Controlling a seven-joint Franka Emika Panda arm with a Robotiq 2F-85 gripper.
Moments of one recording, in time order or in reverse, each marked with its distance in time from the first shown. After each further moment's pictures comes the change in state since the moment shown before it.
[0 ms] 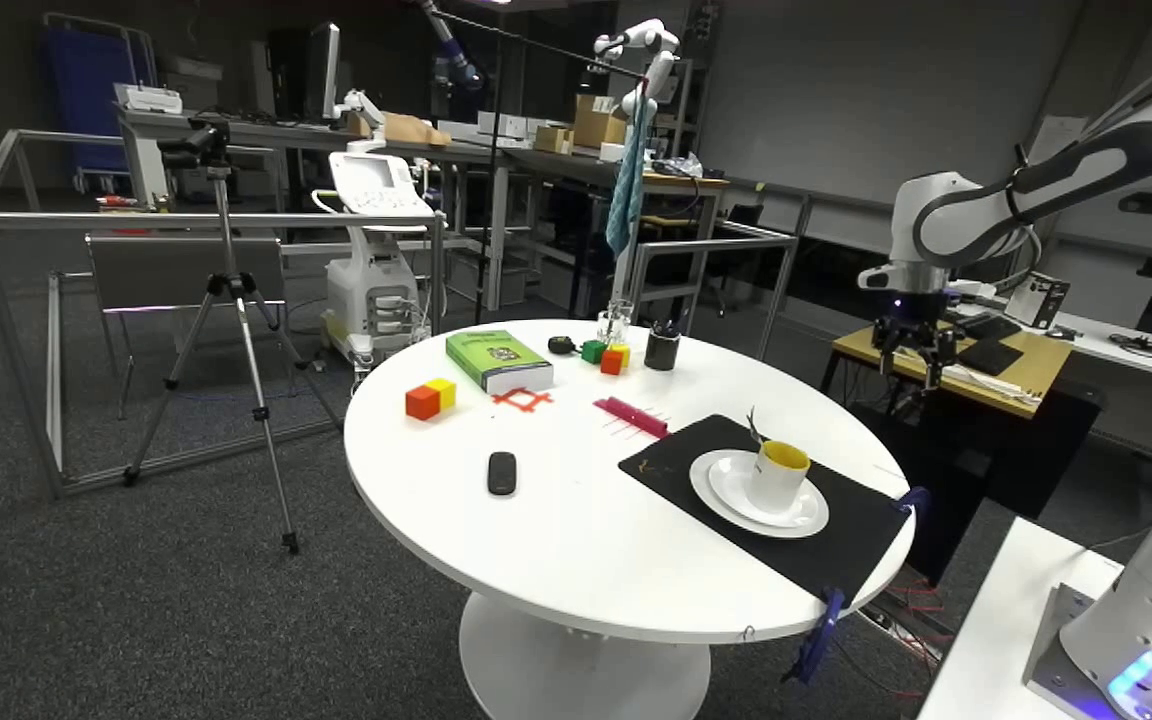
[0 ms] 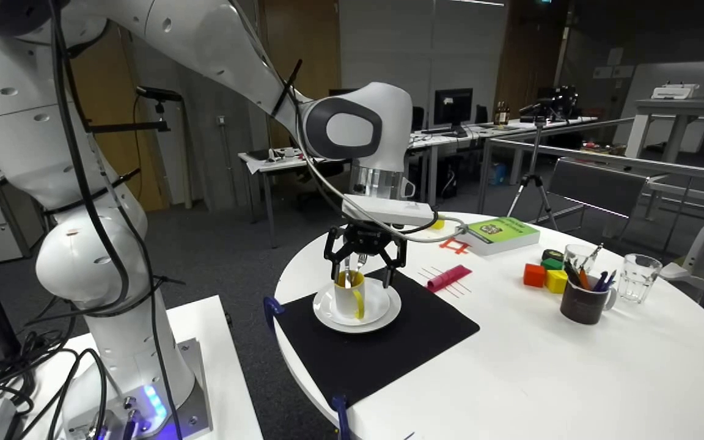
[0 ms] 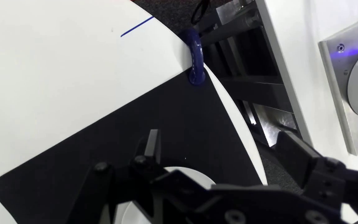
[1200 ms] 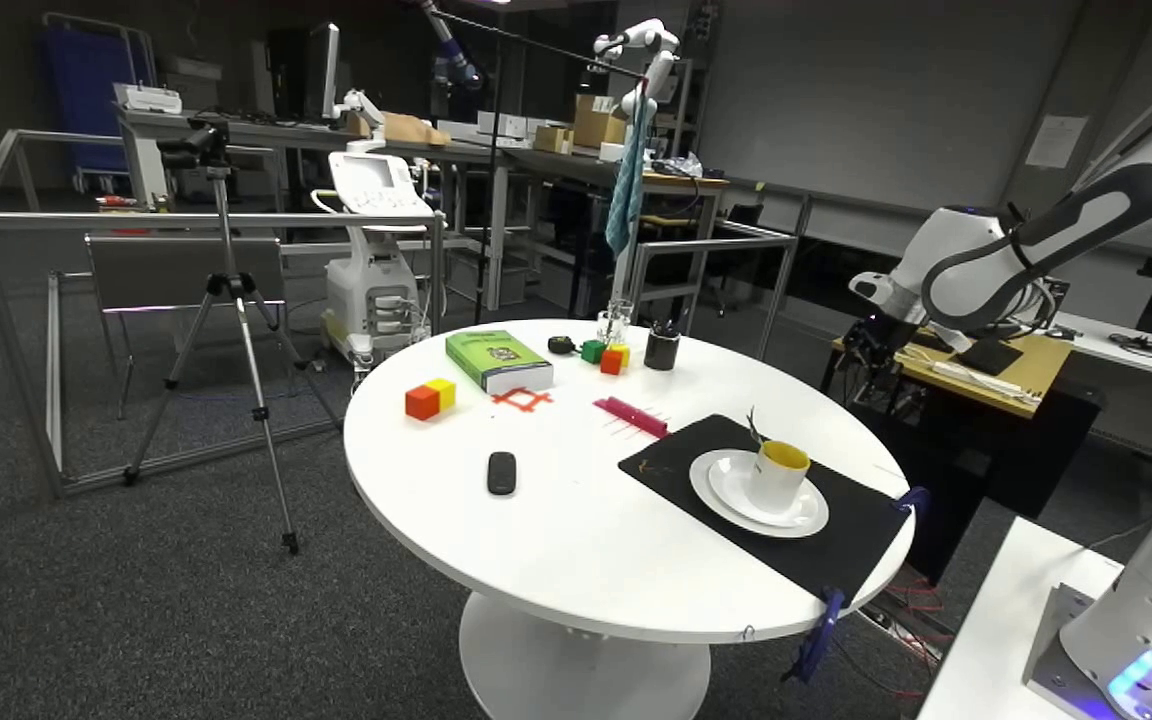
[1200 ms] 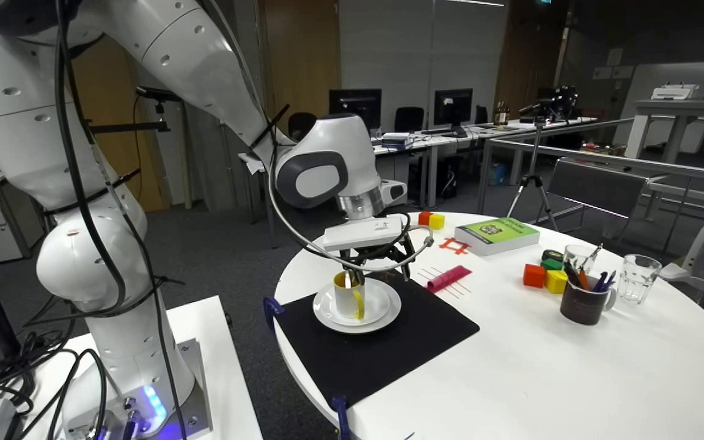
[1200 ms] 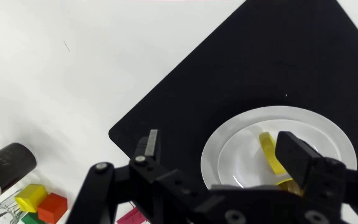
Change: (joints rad) arm 0.009 0.002 0.036 -0.238 0.064 0.694 0.311
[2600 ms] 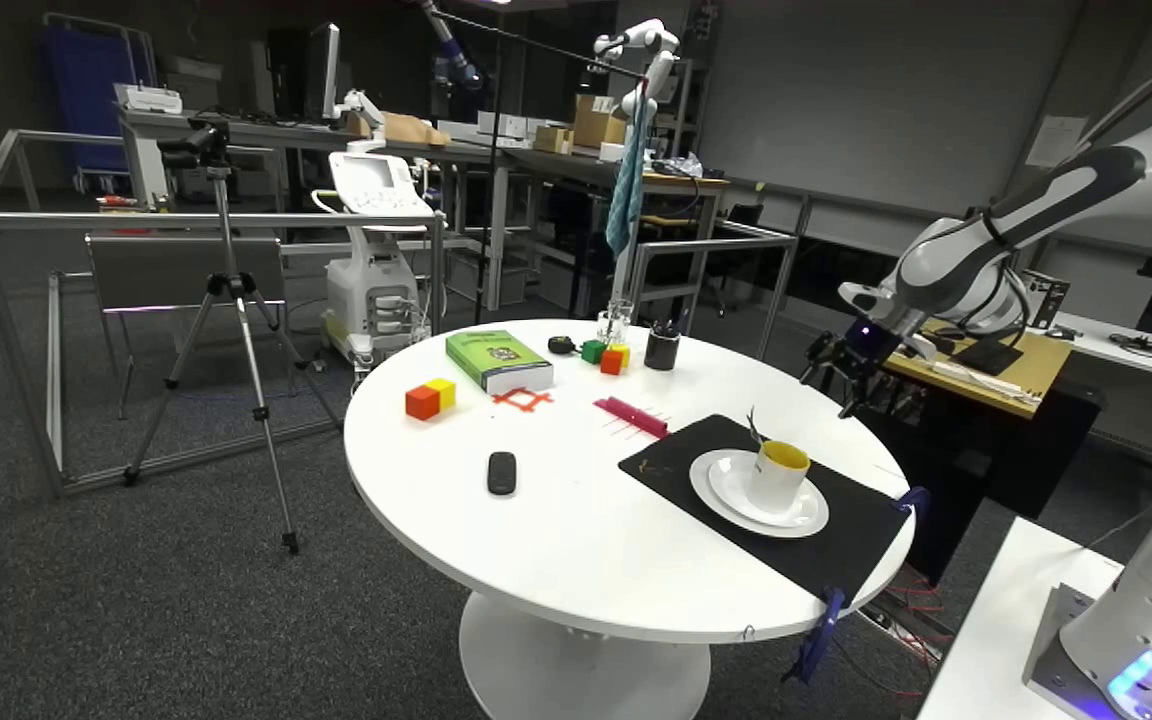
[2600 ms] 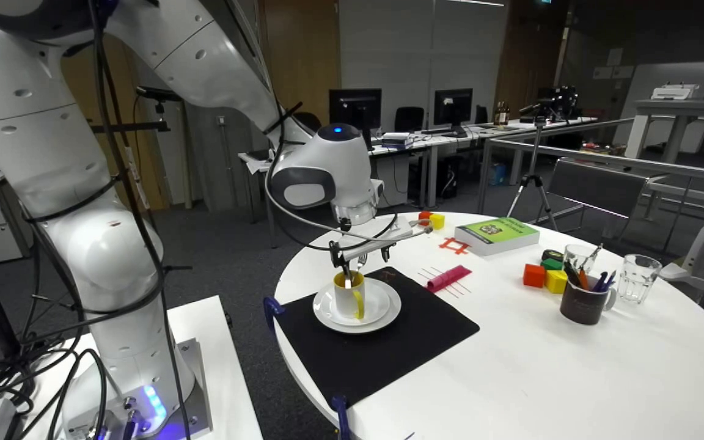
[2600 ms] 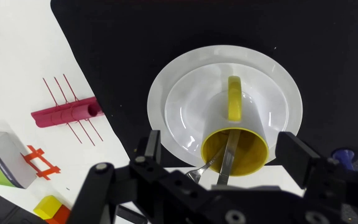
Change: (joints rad) arm 0.447 0.013 -0.306 -0.008 0.524 0.019 -0.839
